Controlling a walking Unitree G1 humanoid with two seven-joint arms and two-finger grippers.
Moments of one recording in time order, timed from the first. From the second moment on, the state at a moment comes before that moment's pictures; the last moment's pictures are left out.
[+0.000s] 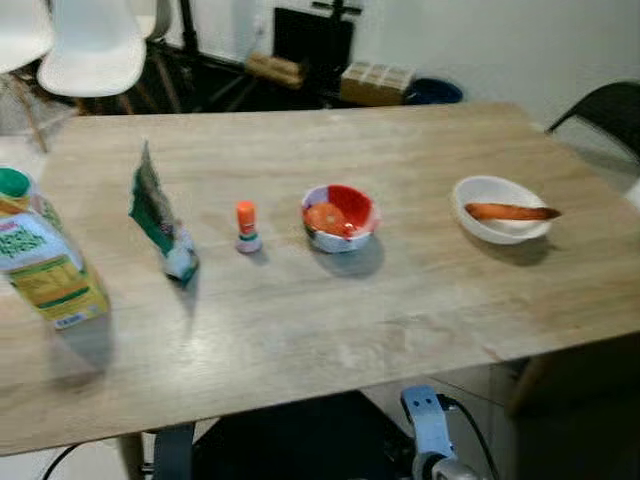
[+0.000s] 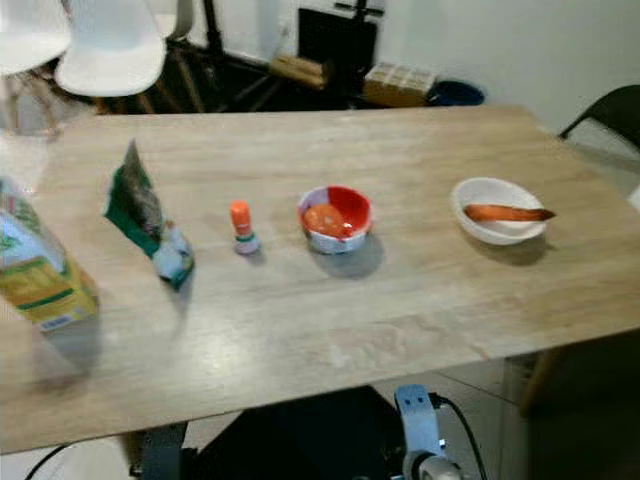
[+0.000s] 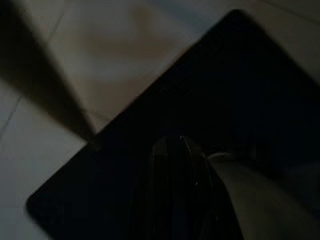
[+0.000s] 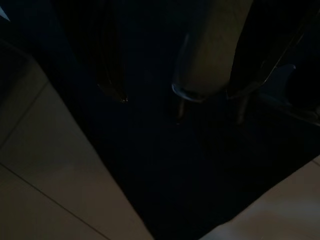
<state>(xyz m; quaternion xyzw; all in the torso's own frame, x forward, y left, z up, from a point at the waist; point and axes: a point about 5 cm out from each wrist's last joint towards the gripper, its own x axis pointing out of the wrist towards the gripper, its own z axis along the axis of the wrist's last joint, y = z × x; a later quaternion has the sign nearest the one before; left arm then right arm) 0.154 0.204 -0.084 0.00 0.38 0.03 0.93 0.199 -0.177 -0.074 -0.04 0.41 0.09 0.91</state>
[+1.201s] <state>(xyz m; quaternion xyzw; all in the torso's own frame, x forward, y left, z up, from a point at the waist) 0.079 0.249 -0.098 -0.02 0.43 0.19 0.88 0.174 -0.234 -0.076 -0.07 0.44 0.03 0.89</state>
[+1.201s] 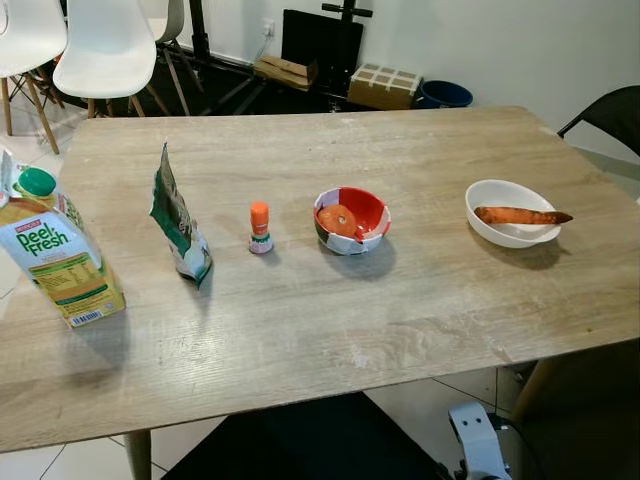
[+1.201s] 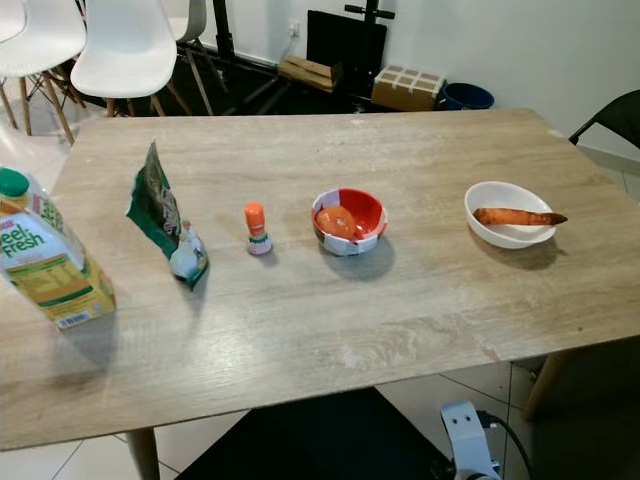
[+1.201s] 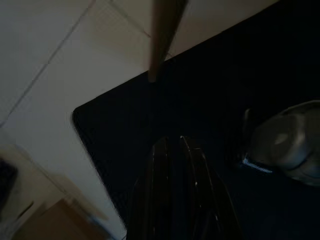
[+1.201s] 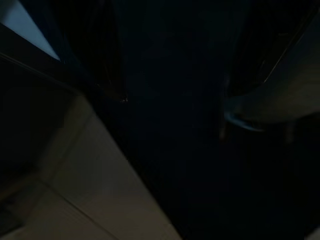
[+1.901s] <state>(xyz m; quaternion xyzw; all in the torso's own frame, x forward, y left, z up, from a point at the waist) 0.125 0.230 -0.089 0.00 0.39 0.11 0.91 0.190 -0.178 -0.077 -0.01 0.41 0.09 0.91</state>
